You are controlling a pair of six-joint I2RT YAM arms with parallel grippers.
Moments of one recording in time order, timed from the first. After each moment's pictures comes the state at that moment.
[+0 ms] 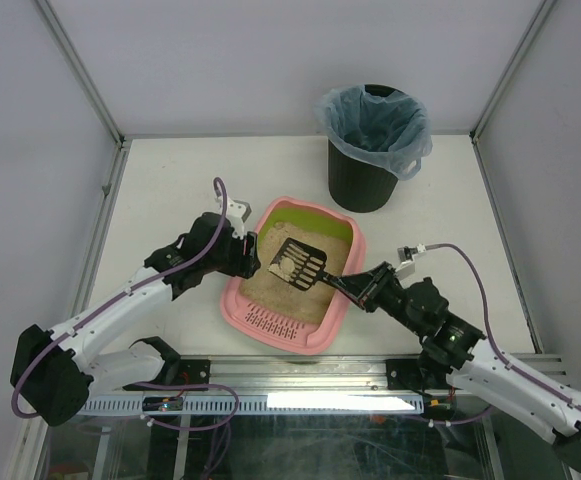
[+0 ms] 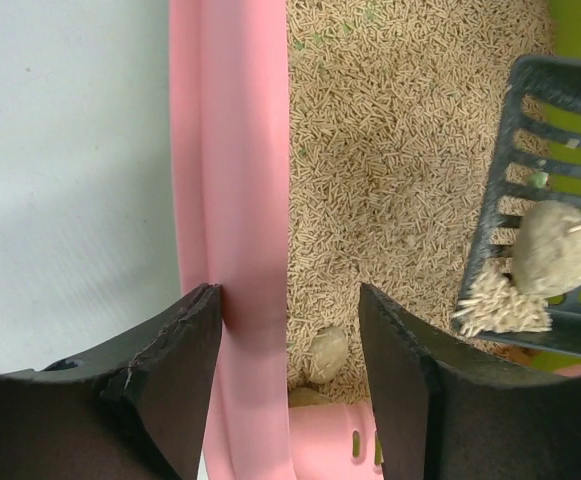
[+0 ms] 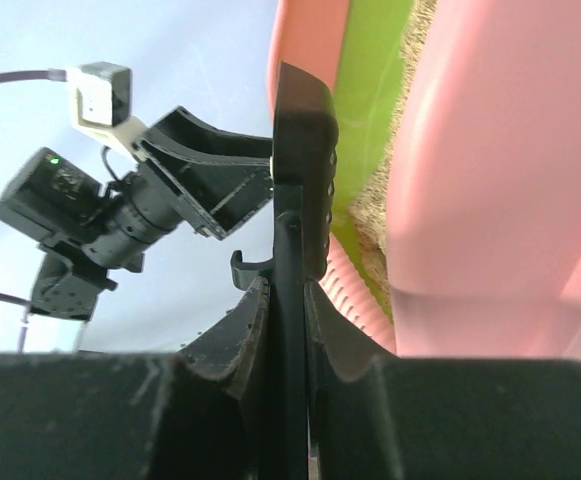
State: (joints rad) left arm -0.65 1.08 0.77 -0.41 0.00 -0.32; right arm 0.89 0.43 0.23 0.01 0.09 1.35
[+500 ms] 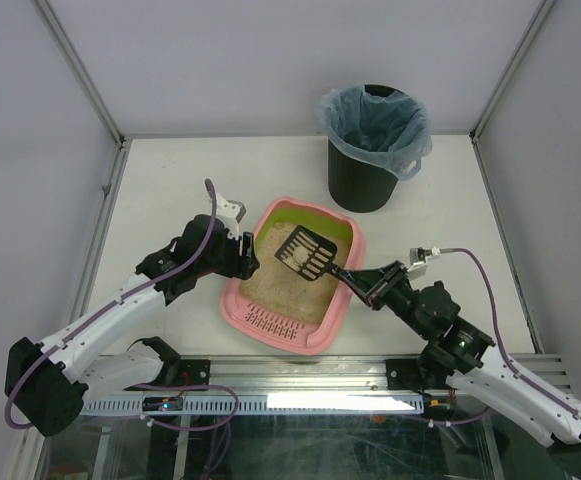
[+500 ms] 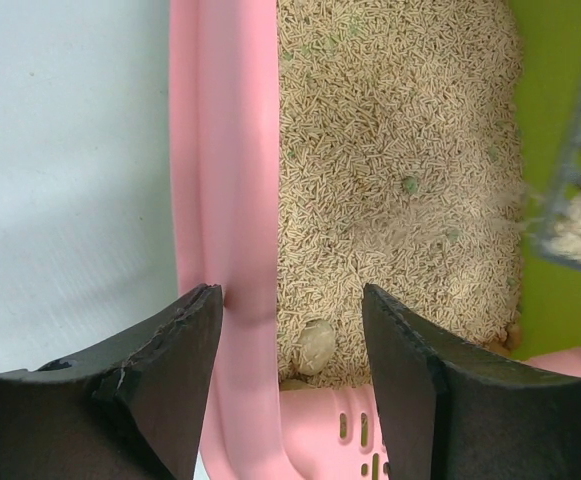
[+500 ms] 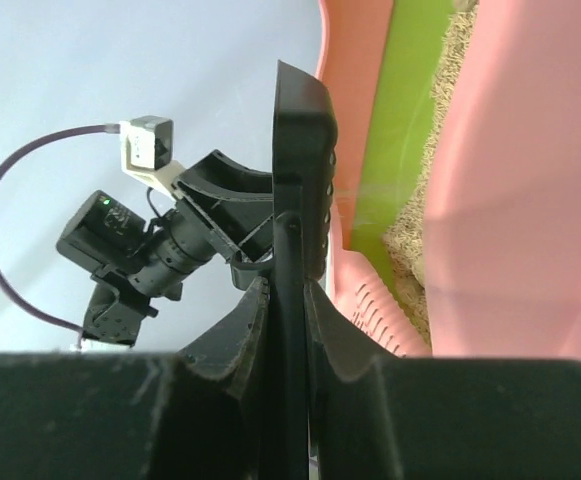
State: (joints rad) left arm -0.65 1.01 0.76 -0.43 0.01 -0.34; right arm 0.89 0.29 0.23 -0.06 0.17 1.40
